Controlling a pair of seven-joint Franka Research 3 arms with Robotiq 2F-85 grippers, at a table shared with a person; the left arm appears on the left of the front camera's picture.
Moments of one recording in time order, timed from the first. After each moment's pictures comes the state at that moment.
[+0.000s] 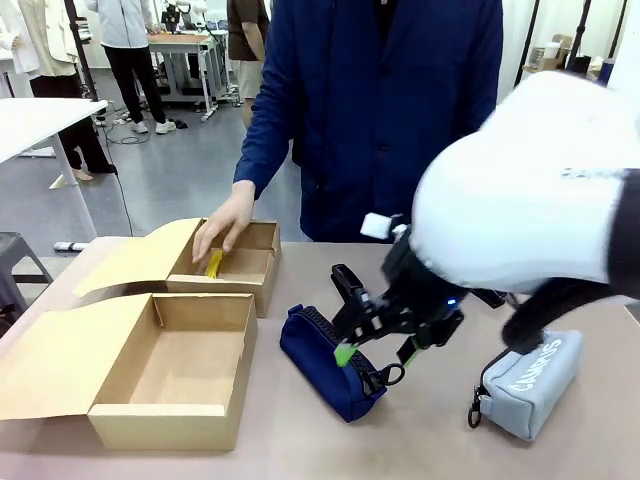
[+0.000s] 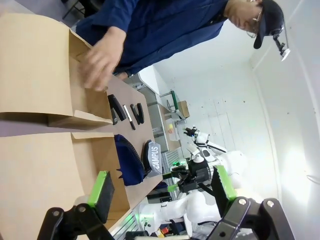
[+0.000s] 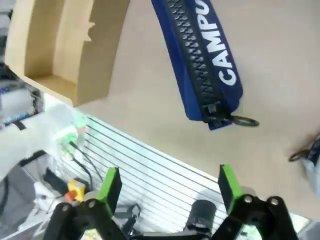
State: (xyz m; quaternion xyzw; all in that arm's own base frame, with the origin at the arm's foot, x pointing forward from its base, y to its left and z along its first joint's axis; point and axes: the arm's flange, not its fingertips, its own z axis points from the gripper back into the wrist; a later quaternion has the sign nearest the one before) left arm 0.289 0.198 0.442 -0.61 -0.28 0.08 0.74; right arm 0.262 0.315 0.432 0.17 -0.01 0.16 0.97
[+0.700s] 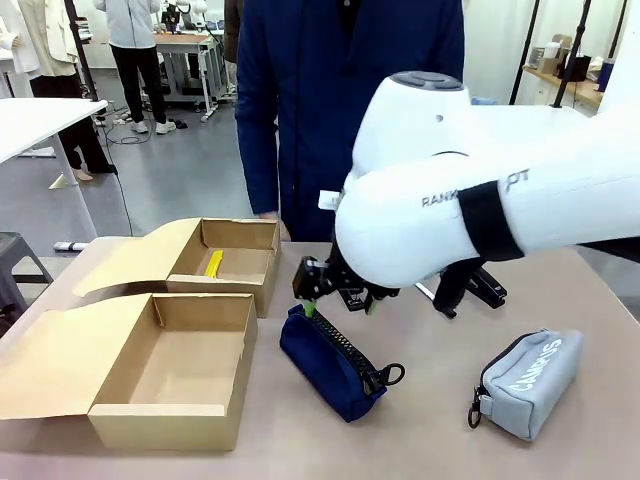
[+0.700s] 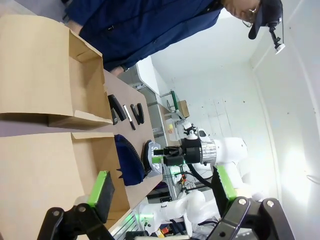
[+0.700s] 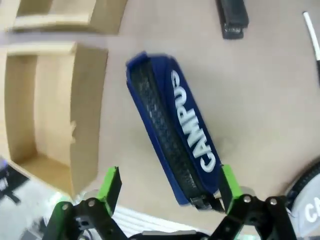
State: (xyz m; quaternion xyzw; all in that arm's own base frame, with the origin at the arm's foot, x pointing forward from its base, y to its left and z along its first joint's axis) left arm 0.289 0.198 0.442 -0.61 -0.28 0.08 0.74; right arm 0.347 0.373 0.427 0.09 -0.09 0.08 0.99
